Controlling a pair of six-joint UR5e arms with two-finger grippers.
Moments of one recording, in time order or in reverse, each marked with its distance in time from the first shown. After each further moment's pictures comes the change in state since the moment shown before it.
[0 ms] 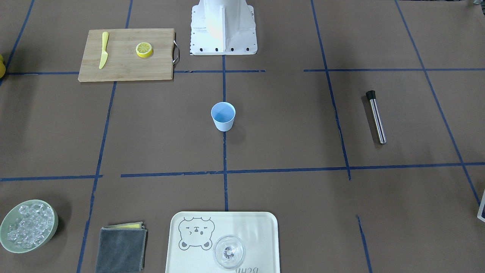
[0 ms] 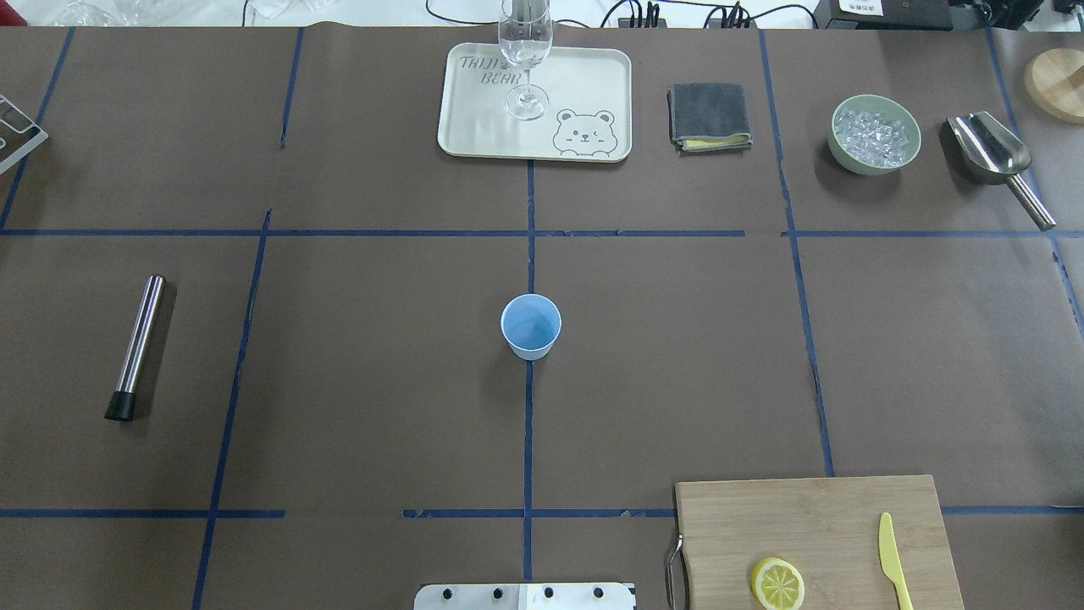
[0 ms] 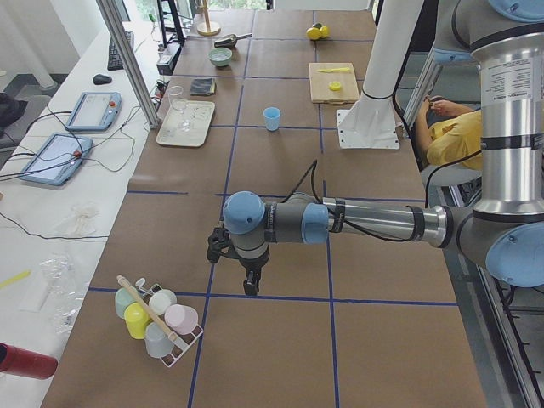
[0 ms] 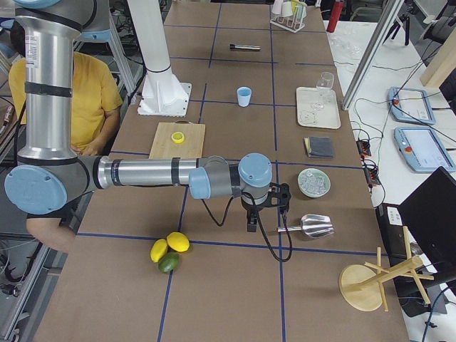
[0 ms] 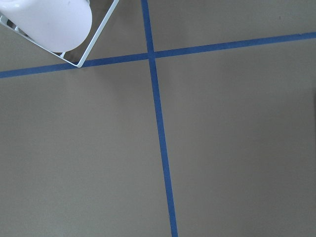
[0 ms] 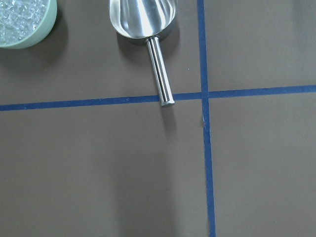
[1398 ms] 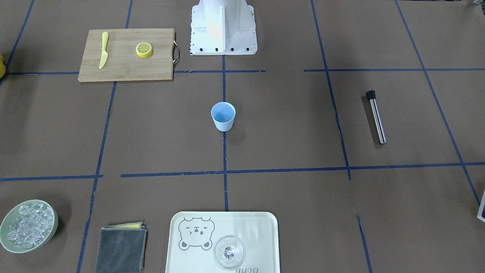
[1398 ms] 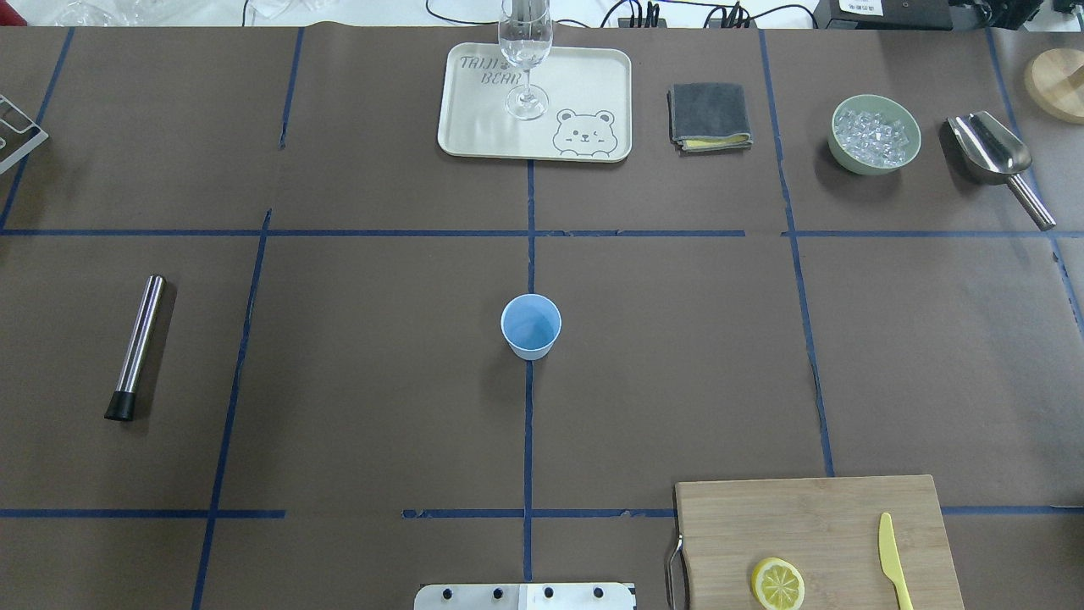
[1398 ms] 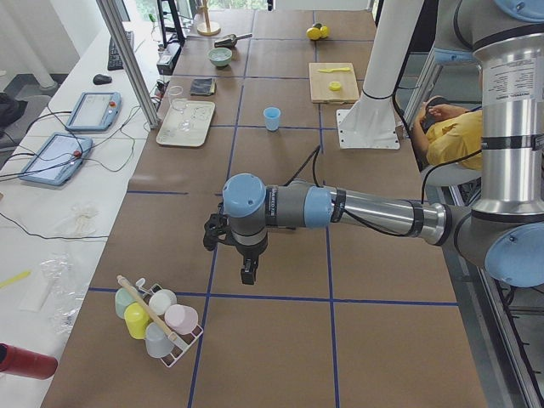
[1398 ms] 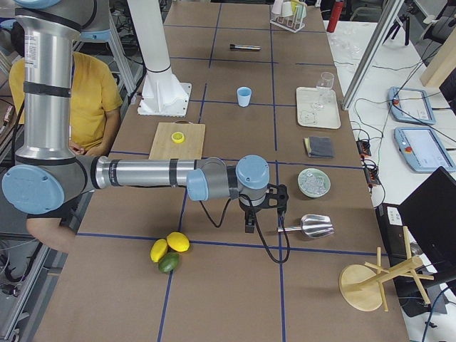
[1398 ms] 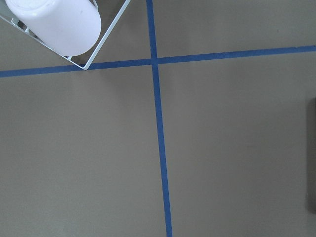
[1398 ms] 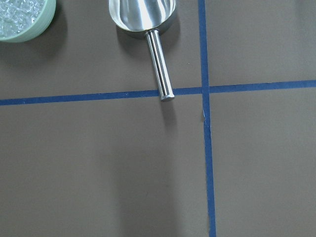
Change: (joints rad) left arm -0.038 -0.016 -0.072 0.074 -0.002 0.006; right arm -0.003 -0.013 0.003 0.016 0.021 -0.004
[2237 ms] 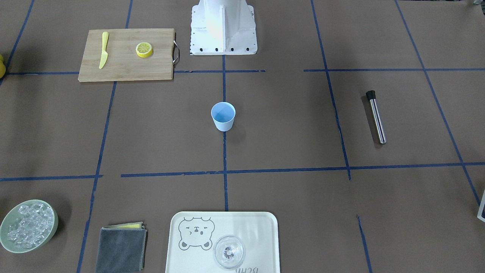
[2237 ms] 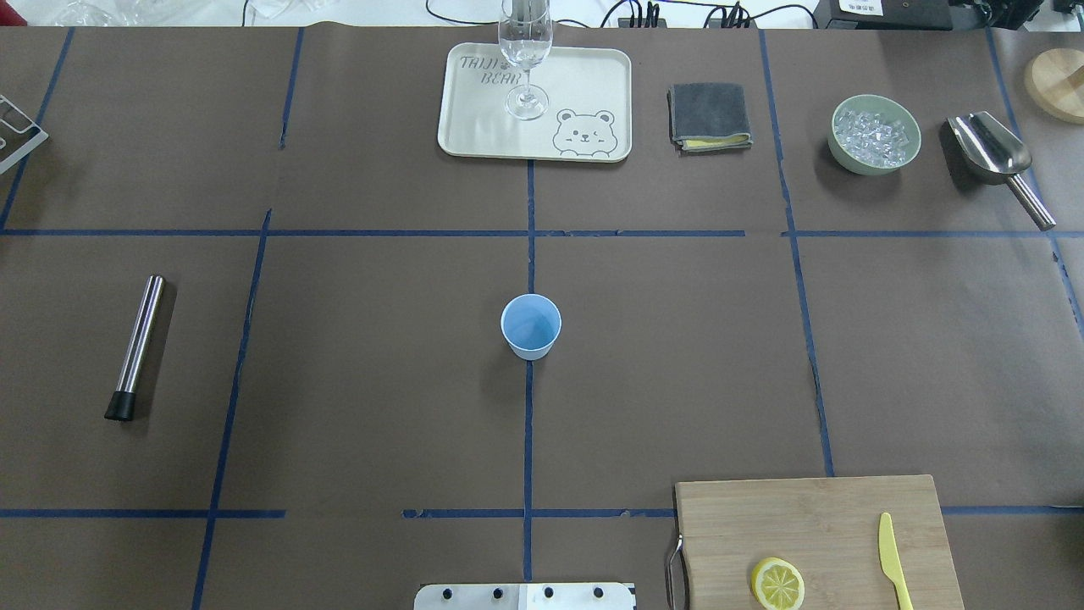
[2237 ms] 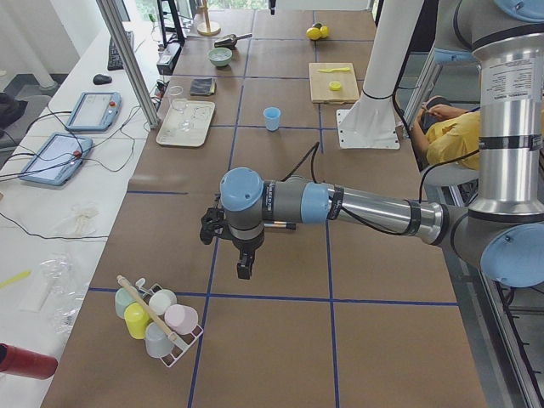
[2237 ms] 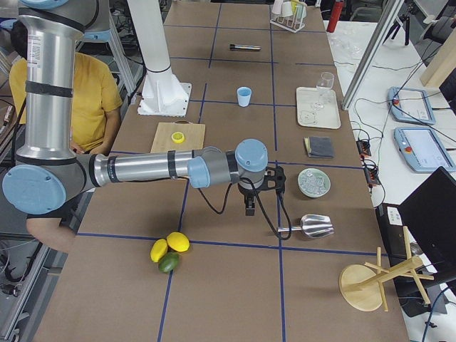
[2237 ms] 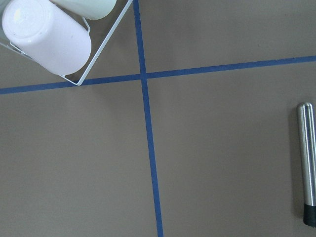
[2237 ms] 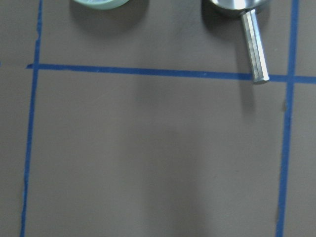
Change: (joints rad) left arm 0.003 -0.021 -0.006 -0.006 -0.012 -0.011; right arm -0.147 -0.056 0.183 -0.004 0.030 0.055
